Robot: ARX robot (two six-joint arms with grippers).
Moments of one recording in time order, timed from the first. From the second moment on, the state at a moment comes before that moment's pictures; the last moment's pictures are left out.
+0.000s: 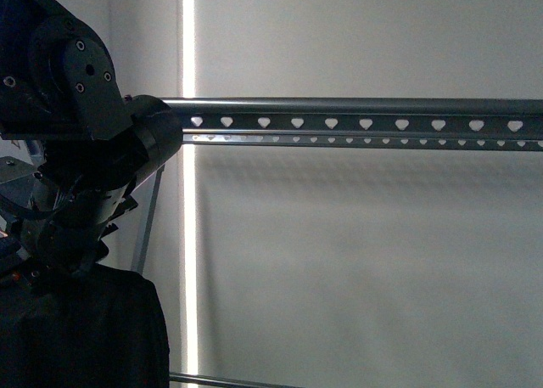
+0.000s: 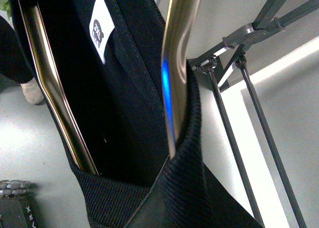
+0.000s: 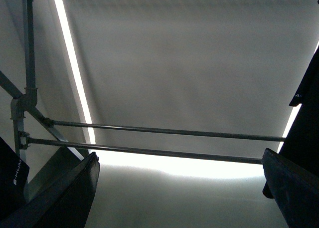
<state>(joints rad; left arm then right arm) -0.25 1.95 1.71 -0.78 -0.77 -1.28 0.00 0.00 0.01 0.00 0.00 0.00</state>
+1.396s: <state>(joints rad) -0.27 1.33 0.95 0.16 -0.04 -0.25 0.00 0.00 0.01 0.00 0.00 0.00</state>
